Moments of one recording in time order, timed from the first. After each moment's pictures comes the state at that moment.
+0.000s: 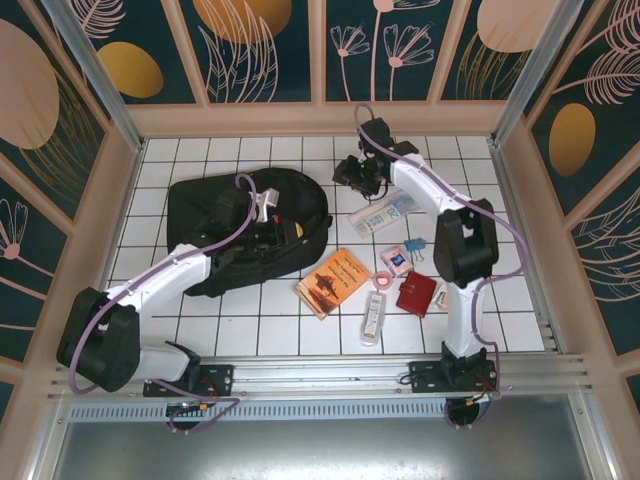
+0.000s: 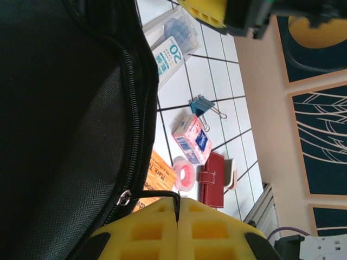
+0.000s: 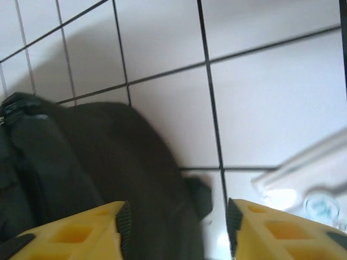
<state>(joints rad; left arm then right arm) -0.48 1.36 0.82 -0.06 0.57 -0.77 0.43 2.02 1.75 -0.72 -0.26 0.69</state>
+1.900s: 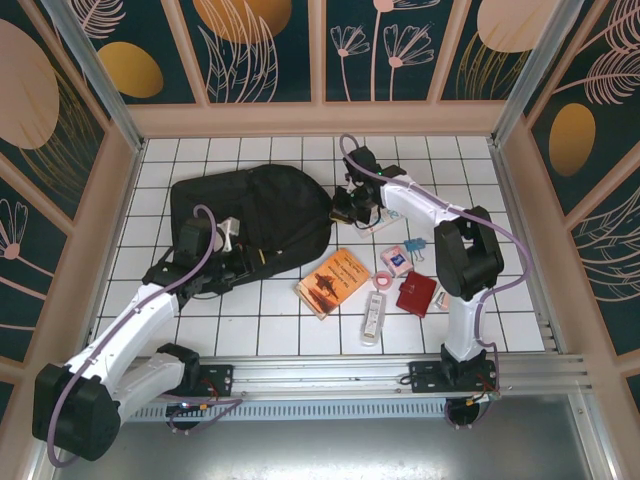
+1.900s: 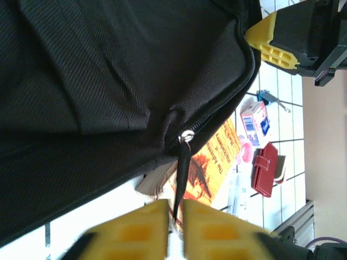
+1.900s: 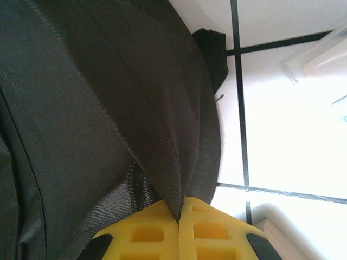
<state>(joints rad) -0.34 0.98 0.62 -0.41 0.46 -0.72 0.52 1.95 1.52 -0.69 -0.32 0.72</state>
